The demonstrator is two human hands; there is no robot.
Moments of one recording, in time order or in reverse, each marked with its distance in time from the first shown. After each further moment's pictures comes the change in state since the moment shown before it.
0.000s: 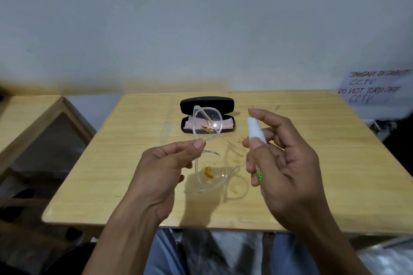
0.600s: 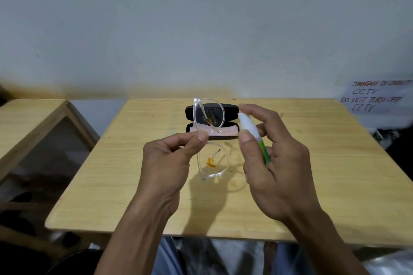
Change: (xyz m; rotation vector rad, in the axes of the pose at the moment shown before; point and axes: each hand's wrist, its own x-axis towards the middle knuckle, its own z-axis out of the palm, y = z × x) left_hand 0.008 0.012 0.003 -0.043 0.128 0.192; right_hand 0.019 -0.003 0.020 -0.333 0.019 -0.184
